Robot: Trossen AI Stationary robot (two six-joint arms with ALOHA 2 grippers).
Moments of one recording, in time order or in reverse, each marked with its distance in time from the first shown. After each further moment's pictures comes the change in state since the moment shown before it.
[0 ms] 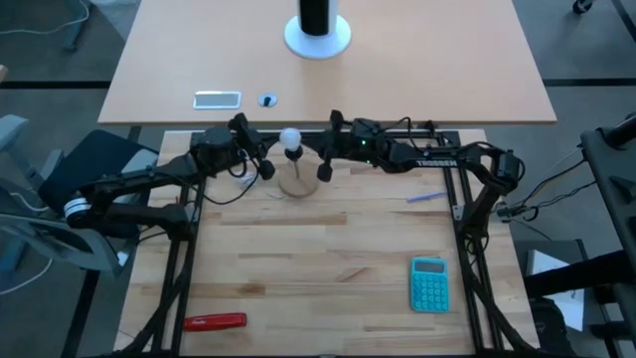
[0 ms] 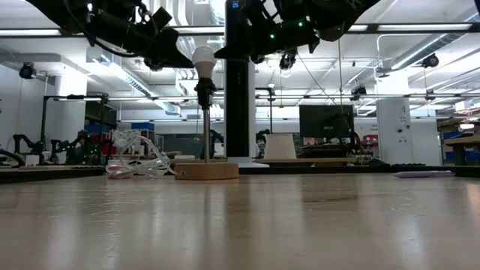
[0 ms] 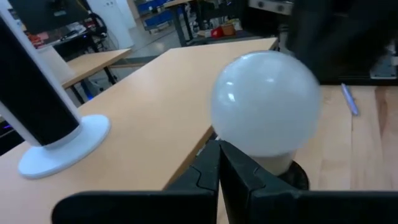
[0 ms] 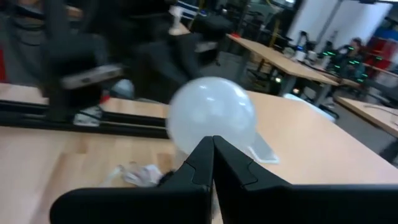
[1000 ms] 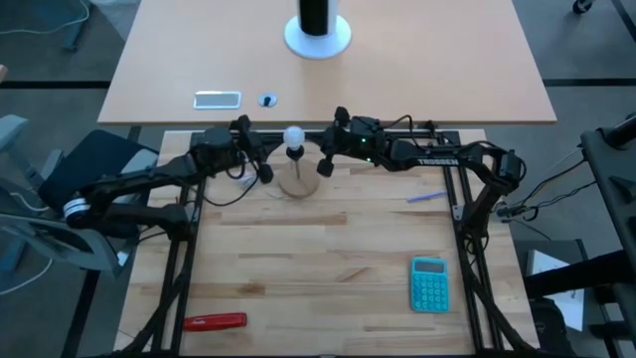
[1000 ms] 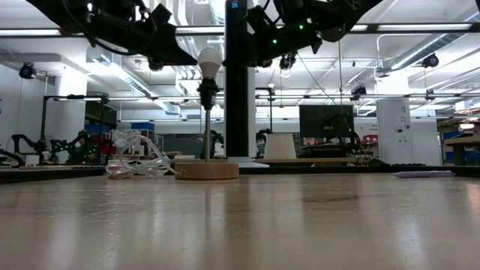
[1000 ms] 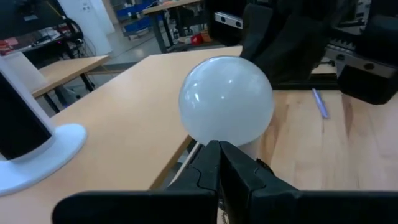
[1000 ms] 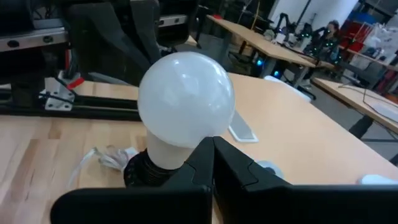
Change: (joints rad) left arm -0.001 -0.007 0.000 0.003 0.092 -0.007; right arm -0.017 -0.017 -0.002 -0.057 0.094 -0.003
